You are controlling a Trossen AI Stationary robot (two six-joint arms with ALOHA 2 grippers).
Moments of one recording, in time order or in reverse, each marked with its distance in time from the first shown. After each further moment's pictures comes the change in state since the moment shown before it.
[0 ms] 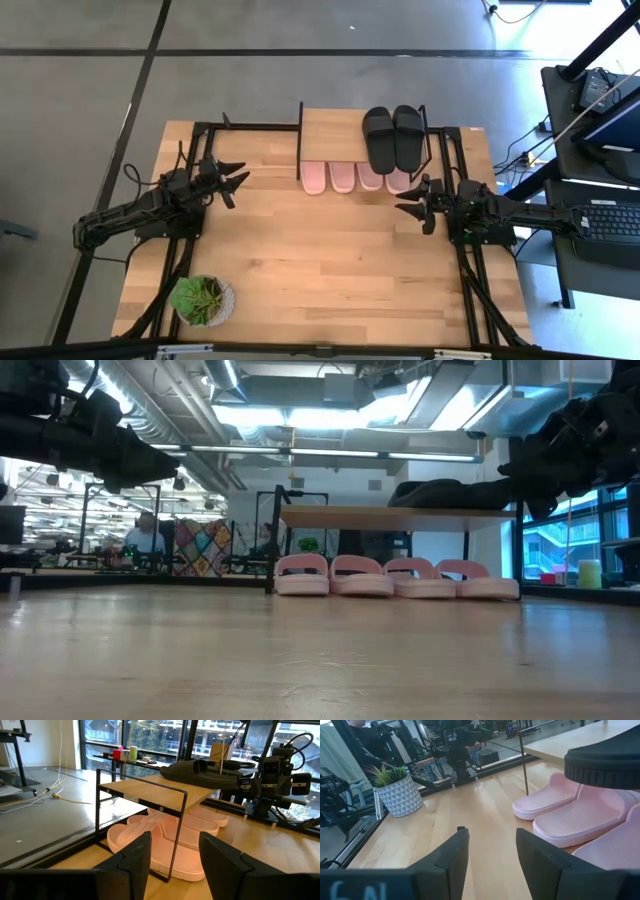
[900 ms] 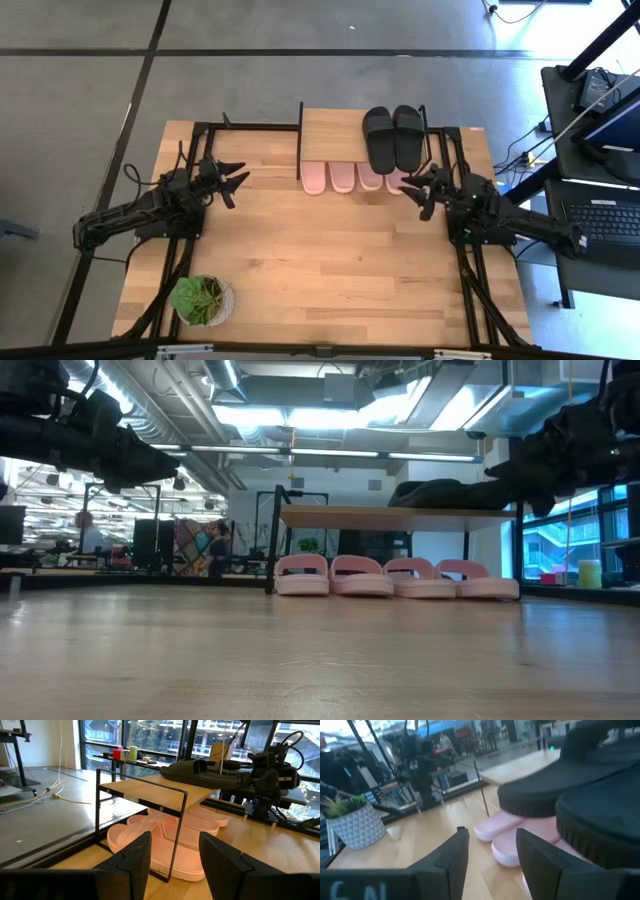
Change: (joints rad) left arm 0.000 0.000 0.000 0.000 0.000 0.000; right arm -0.198 -0.054 0.000 0.000 0.002 0.001
